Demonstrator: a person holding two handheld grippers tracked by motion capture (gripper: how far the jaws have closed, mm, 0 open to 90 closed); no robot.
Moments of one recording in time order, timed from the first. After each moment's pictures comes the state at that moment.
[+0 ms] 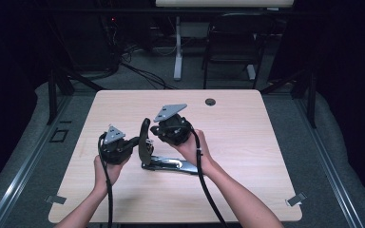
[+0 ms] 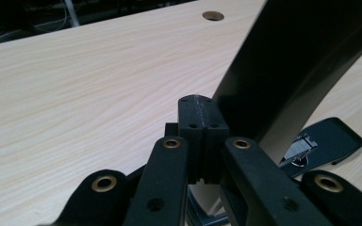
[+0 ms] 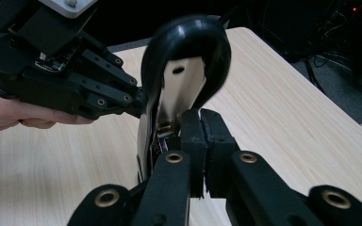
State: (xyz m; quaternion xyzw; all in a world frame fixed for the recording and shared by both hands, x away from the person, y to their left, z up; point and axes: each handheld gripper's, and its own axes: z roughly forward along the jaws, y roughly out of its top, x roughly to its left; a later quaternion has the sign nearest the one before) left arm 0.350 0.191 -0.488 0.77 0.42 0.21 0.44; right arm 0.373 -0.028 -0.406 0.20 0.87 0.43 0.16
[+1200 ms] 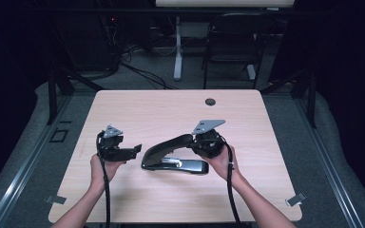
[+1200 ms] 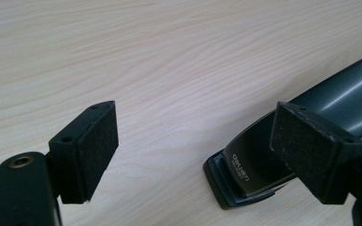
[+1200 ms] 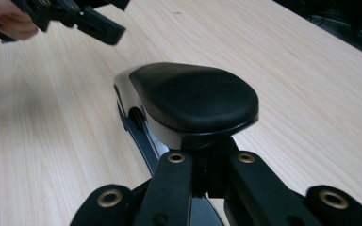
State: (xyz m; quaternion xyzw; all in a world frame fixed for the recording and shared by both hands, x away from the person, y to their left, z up) left arm 0.368 0.207 -0.502 0.78 0.47 0.18 0.39; right arm 0.364 -0.118 -0.461 0.26 0.86 0.42 0.14
